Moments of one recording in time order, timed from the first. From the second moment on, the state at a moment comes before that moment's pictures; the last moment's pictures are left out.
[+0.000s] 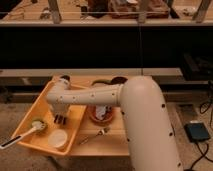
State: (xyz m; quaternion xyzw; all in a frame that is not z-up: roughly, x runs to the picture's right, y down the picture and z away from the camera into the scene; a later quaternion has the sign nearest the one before) arm -0.290 0.141 0.837 -0.11 -0.29 -0.63 0.71
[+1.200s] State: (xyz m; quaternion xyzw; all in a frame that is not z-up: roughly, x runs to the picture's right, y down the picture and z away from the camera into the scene) arm -0.248 0.103 0.887 -0.12 -0.28 -0.57 0.76
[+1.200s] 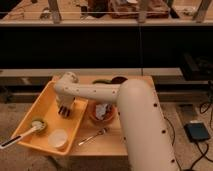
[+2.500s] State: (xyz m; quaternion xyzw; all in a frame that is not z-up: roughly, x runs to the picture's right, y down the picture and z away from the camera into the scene) arm -0.310 0.123 0.833 -0.08 -0.31 -0.64 0.70
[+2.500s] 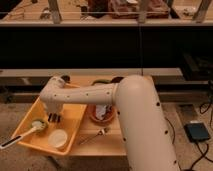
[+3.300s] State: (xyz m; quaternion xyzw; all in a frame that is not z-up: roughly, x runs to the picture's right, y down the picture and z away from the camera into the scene) arm -0.260 0.076 0.889 -0.07 -0.32 -0.58 0.74
